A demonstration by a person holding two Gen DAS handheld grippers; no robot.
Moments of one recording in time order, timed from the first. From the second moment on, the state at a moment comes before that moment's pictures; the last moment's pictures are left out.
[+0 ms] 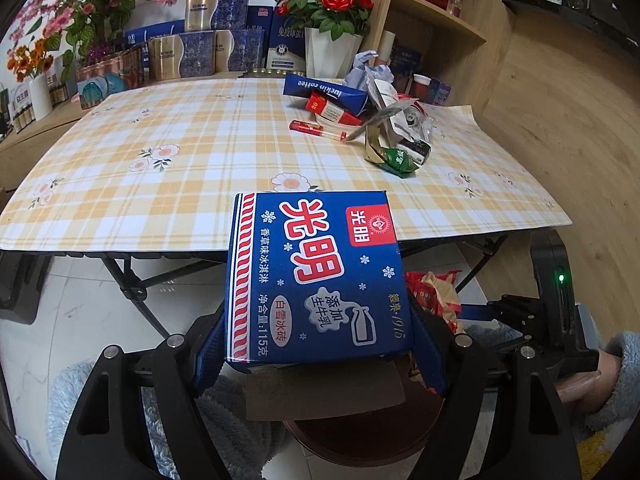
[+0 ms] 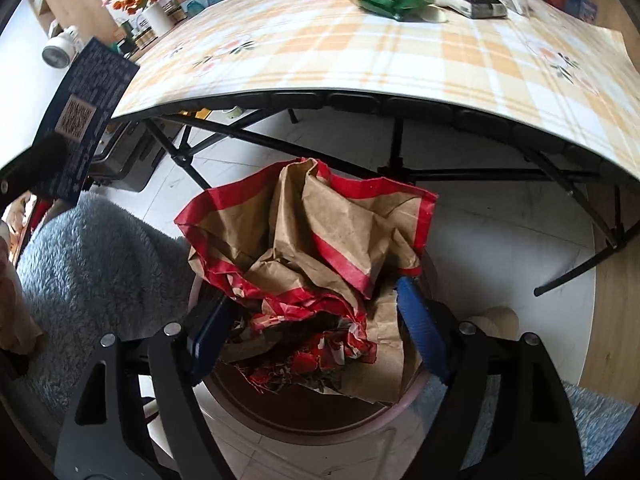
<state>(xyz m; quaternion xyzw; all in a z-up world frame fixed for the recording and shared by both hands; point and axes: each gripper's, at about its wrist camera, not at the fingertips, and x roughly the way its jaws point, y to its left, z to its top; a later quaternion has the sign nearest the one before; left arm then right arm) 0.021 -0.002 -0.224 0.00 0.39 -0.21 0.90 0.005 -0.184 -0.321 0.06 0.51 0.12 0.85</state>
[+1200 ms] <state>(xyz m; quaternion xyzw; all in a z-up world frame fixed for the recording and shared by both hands) 0.019 -0.062 -0.263 0.11 0.45 -0.28 0.84 -0.027 -0.242 -0.261 0.12 0.36 -0.01 0.93</state>
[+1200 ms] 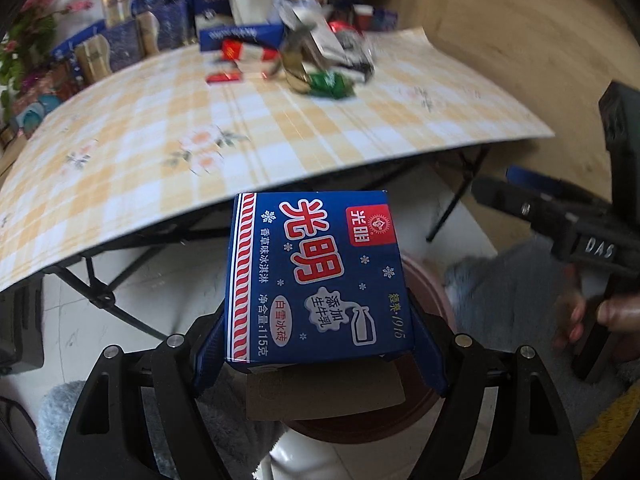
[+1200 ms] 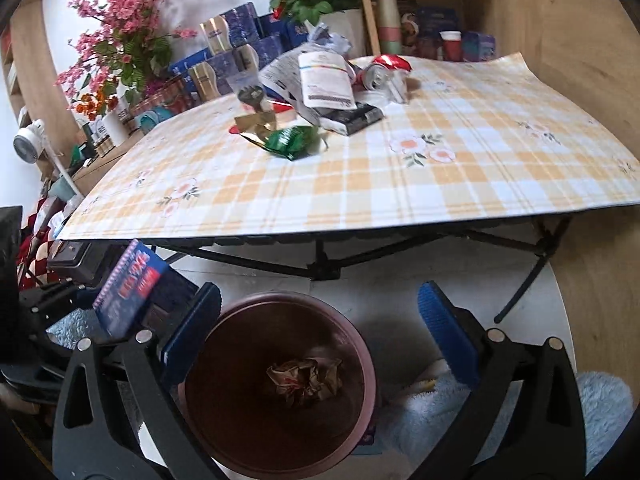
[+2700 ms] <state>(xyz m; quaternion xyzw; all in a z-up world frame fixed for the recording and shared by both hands) 0.057 0.006 -0.204 -0.04 0.38 -0.20 0.90 0.017 -0.255 -0.210 0.02 0.32 0.00 0.95</state>
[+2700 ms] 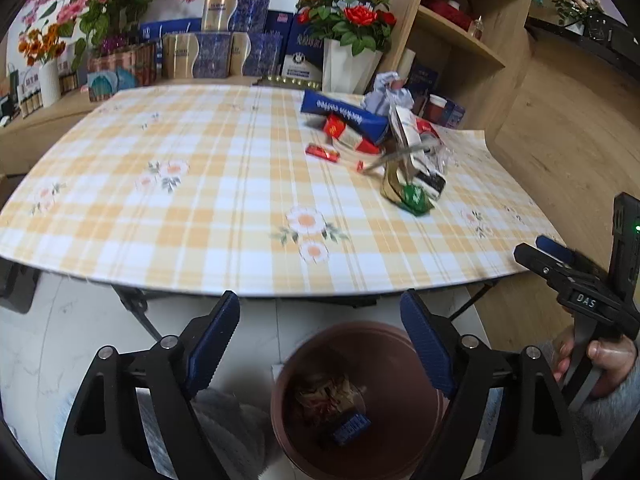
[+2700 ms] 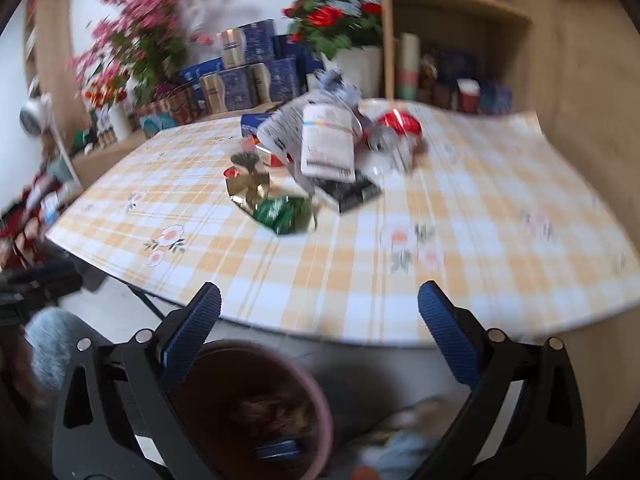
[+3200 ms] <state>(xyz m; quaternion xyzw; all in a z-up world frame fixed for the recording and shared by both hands) 0.110 0.031 -0.183 -0.06 0.37 -0.20 0.91 0.132 -0.202 -0.182 -0.30 0.29 0.16 0.89</state>
